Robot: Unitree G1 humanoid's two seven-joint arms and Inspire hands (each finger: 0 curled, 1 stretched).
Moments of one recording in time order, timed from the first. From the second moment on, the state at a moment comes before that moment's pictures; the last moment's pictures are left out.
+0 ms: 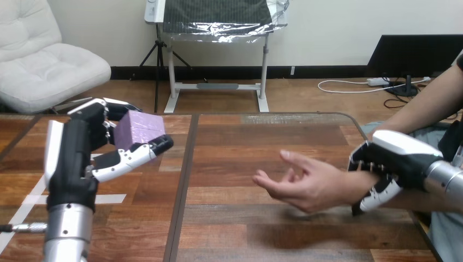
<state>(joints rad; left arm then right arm) 0.06 0.15 0.16 -0.08 0.10 -0.23 0.00 -0.47 -0.75 0.26 0.71 -0.49 -0.39 0.34</state>
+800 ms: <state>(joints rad) -0.12 0.18 0.13 0.24 0.14 -0.23 -0.01 -0.48 -0.75 0.20 0.63 -0.43 -0.38 0.37</state>
